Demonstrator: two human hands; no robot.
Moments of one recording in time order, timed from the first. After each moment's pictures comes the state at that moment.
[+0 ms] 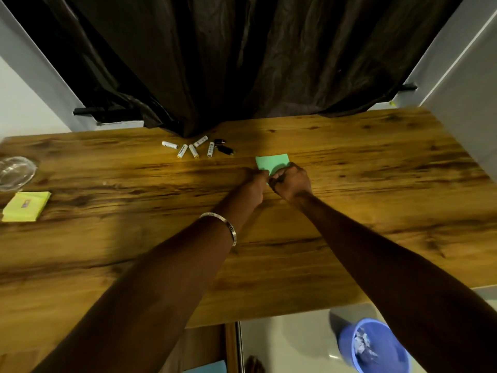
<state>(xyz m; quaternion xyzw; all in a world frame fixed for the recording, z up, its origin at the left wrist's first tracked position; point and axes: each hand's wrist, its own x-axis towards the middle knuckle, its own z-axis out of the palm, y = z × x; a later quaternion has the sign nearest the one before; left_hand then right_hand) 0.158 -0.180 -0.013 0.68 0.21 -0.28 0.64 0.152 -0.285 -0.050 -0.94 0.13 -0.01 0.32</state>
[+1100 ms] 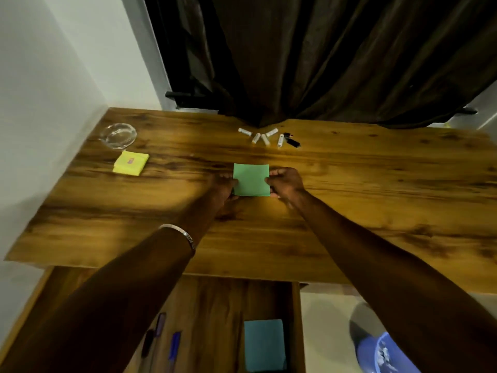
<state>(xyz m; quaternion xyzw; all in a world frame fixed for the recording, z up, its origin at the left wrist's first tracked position) 0.094 0.077 -0.013 0.68 0.25 -0.15 0.67 0.109 -0.085 -0.022 -0.77 0.18 0.12 0.60</state>
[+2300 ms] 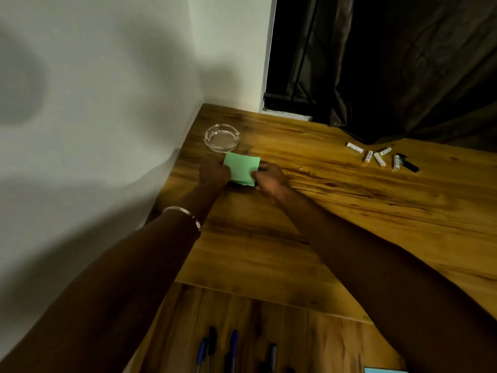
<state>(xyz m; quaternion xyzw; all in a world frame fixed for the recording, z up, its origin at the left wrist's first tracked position) 0.155 0.403 -0.025 0.87 0.21 0.00 0.45 0.167 0.269 -0.027 -0.83 0.12 0.15 0.53</state>
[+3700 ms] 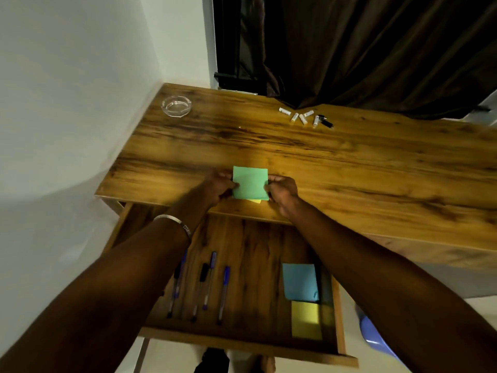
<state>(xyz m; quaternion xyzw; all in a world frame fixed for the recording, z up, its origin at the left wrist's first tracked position) -0.053 0.216 0.005 0.69 0.21 -0.21 0.66 -0.048 0.052 -0.011 -0.76 0.21 0.11 0.61</state>
